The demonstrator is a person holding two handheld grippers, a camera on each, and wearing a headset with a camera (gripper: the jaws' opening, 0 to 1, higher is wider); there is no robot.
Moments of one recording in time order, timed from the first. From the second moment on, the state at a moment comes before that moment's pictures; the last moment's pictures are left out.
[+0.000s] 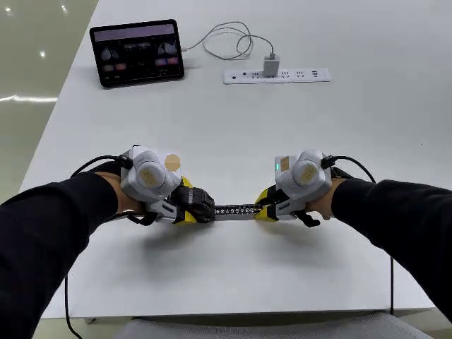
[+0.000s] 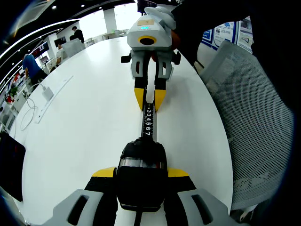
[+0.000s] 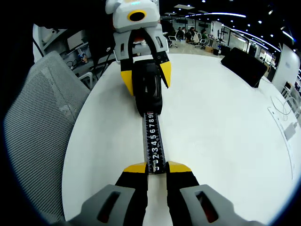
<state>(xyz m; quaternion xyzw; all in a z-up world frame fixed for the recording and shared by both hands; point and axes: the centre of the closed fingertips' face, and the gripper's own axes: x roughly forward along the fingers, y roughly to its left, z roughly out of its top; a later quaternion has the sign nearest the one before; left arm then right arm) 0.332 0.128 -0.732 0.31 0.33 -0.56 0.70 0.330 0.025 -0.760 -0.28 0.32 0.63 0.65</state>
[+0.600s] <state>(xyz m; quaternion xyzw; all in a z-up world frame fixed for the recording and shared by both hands) 0.332 0.128 -0.732 0.31 0.33 -0.55 0.70 0.330 0.017 -0.760 -0.28 0.32 0.63 0.65</state>
